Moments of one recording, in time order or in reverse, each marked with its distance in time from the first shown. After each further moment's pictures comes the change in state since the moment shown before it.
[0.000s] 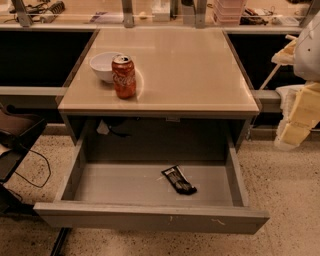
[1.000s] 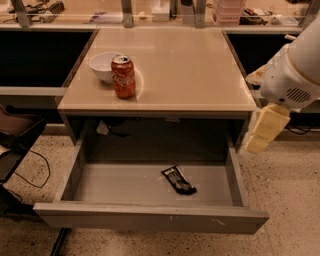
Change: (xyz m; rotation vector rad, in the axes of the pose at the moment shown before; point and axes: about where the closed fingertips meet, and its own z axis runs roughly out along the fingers) arm -0.019 -0.001 0.063 -0.033 -0.116 0.036
